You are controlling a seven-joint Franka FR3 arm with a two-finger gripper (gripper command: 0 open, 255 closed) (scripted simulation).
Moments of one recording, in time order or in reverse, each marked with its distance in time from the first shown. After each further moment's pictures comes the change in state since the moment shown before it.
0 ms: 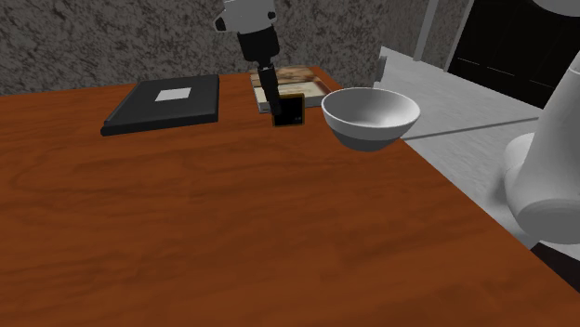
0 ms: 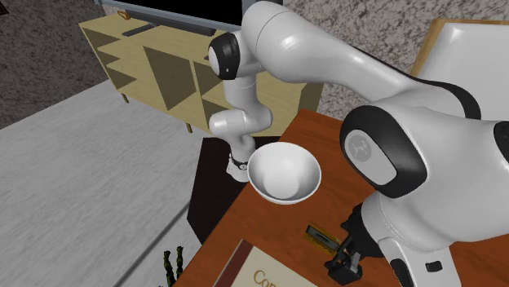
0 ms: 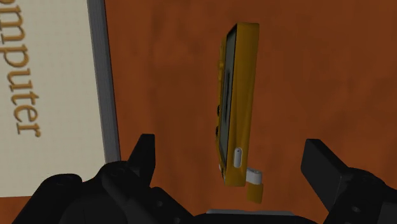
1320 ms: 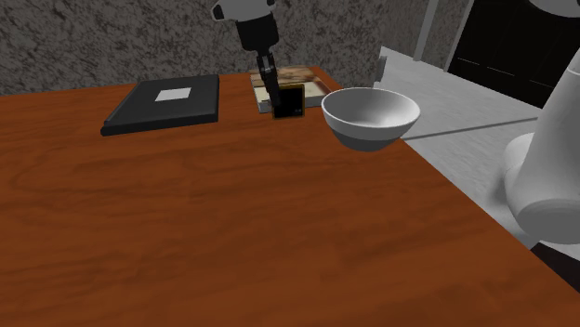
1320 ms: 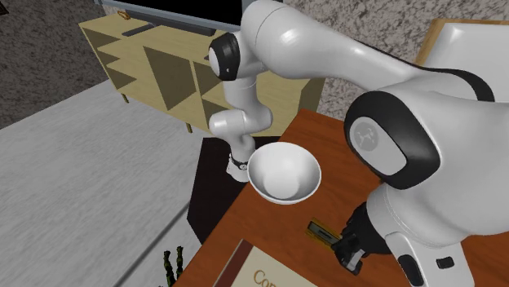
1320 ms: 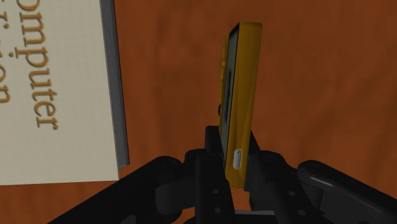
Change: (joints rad) arm 0.001 0.009 0.000 0.061 -0.002 -0.052 -0.003
